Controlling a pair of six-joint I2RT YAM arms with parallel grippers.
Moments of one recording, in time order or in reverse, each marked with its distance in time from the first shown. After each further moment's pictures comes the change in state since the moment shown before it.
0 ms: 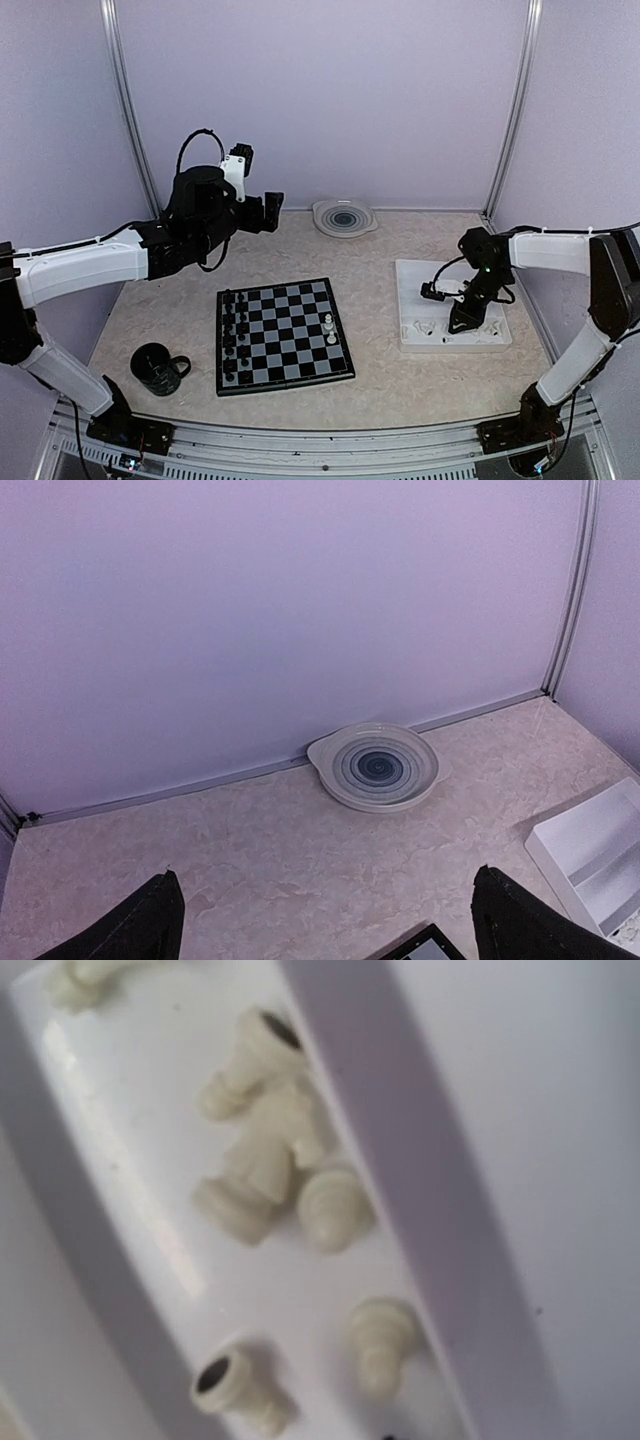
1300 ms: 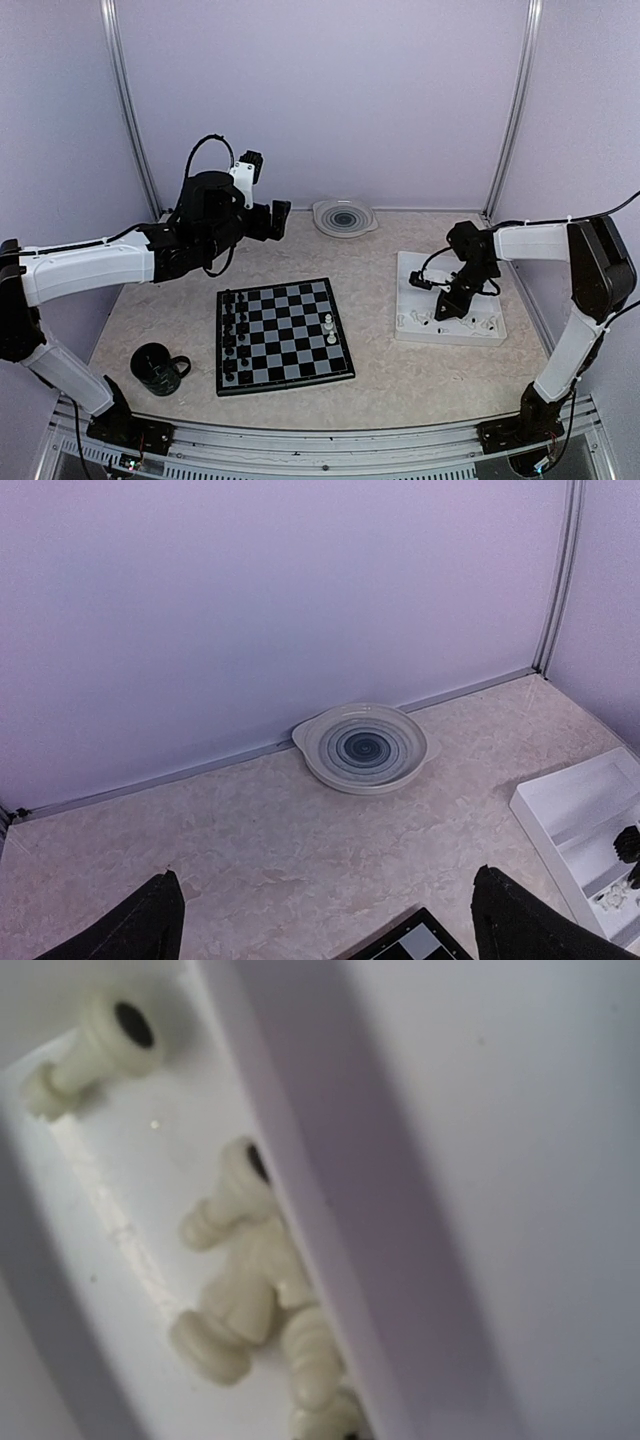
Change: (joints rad) left arm -0.025 0.027 0.000 -0.015 0.006 0.001; right arm 0.020 0.155 0.099 0.108 -0.041 0.053
